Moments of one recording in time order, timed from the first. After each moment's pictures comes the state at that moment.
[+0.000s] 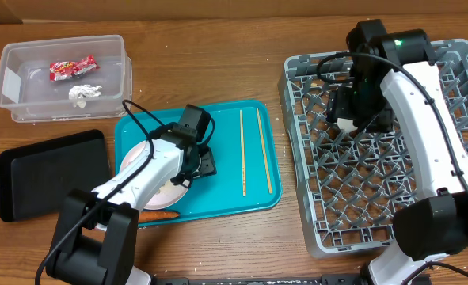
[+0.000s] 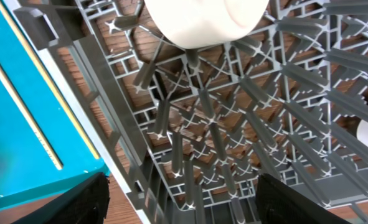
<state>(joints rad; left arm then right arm) -0.37 1.69 0.97 -0.71 0.01 -0.65 0.16 1.83 1.86 -1.62 0.01 0.36</state>
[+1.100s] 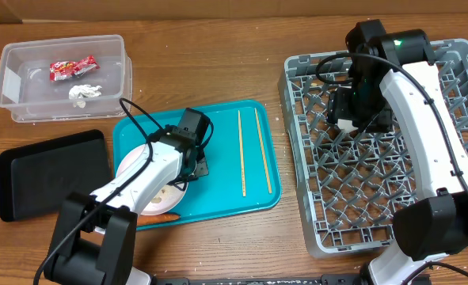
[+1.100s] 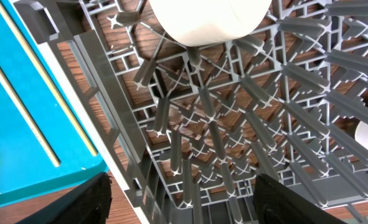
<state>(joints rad) -0.37 1.67 0.97 -0.76 -0.11 -0.62 0.16 1.83 1.86 -1.63 0.01 0.34</state>
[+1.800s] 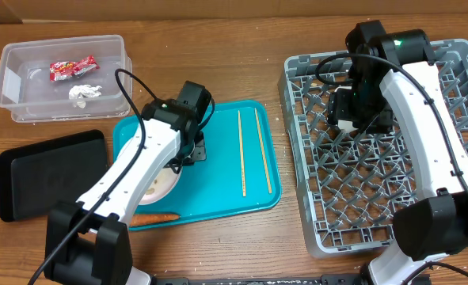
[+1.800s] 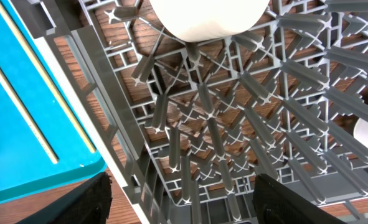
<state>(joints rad) -0.37 1.67 1.28 -1.12 -0.16 -0.52 0.16 1.83 1.86 -1.64 0.01 0.34</state>
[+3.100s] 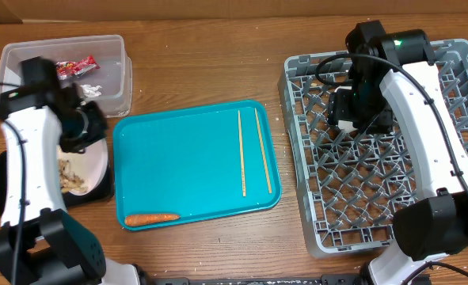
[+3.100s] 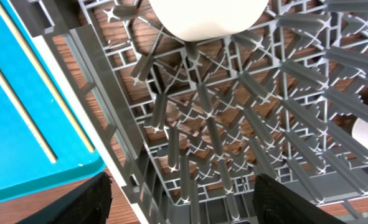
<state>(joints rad) 0.35 1.68 1.47 -1.16 0.20 -0.18 0.16 1.83 1.86 -1.64 0.02 0.33</state>
